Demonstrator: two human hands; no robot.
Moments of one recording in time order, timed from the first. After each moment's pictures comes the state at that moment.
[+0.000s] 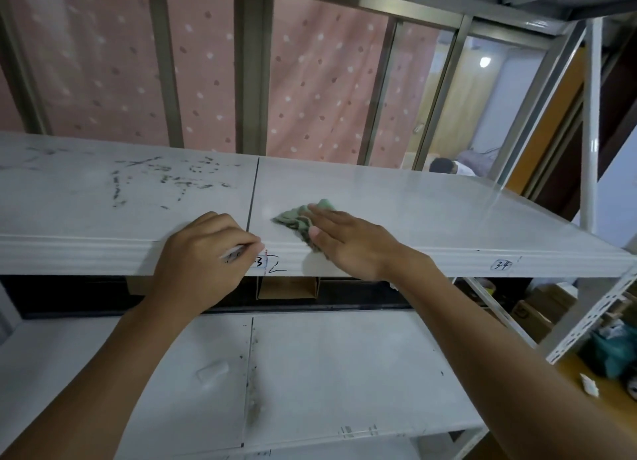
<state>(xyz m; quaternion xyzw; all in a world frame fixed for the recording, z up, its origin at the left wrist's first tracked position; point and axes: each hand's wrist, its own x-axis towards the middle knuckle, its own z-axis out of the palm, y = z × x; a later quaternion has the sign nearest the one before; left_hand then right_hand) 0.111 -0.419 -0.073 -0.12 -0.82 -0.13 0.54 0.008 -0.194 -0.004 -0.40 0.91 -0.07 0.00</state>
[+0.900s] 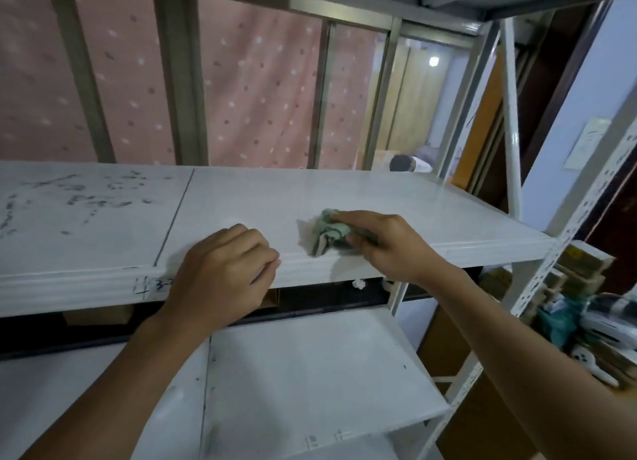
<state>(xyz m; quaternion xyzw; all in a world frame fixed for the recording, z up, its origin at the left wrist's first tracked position) 0.060 -0.318 -0.058 -0.24 -0.81 -0.04 0.53 -0.038 -0.050 -0.005 -0.43 0.85 -0.25 -0.16</state>
